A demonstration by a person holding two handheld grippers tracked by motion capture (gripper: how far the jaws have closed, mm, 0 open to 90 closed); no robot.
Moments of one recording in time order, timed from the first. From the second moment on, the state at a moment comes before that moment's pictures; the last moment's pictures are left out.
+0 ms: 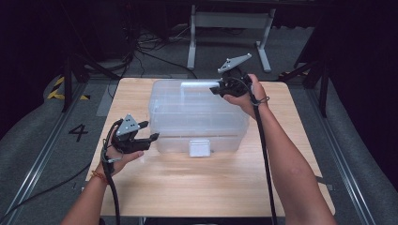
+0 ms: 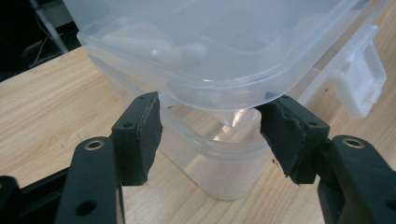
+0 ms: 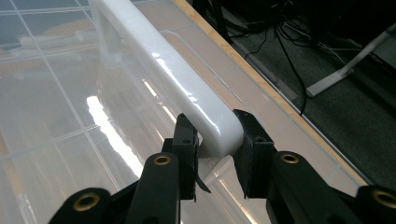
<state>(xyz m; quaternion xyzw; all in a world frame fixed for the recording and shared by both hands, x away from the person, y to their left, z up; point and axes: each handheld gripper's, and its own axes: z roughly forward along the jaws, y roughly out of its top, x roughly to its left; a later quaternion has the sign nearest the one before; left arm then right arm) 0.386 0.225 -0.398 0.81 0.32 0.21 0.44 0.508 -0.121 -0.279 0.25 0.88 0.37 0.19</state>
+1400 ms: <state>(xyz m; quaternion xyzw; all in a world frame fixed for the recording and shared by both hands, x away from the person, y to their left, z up) 0.388 0.224 -0.394 0.80 0.31 0.22 0.46 0.514 -0.125 -0.272 0.25 0.88 0.36 0.19</state>
